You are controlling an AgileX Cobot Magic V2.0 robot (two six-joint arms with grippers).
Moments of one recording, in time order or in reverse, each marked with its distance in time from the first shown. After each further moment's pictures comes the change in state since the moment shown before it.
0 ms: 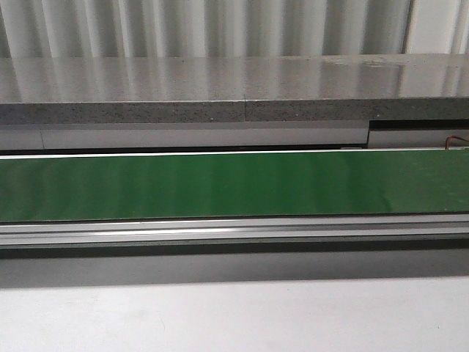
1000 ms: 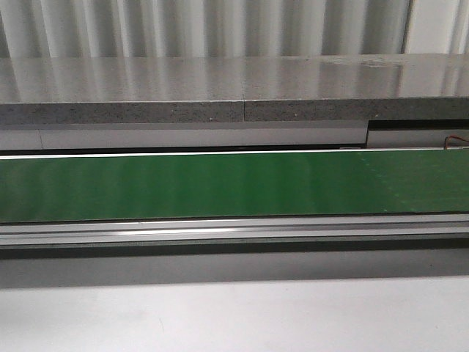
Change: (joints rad) left arm -0.364 -0.582 0.493 -0.058 -0.228 -0.090; right arm 0.000 0.000 0.000 0.000 0.000 0.000
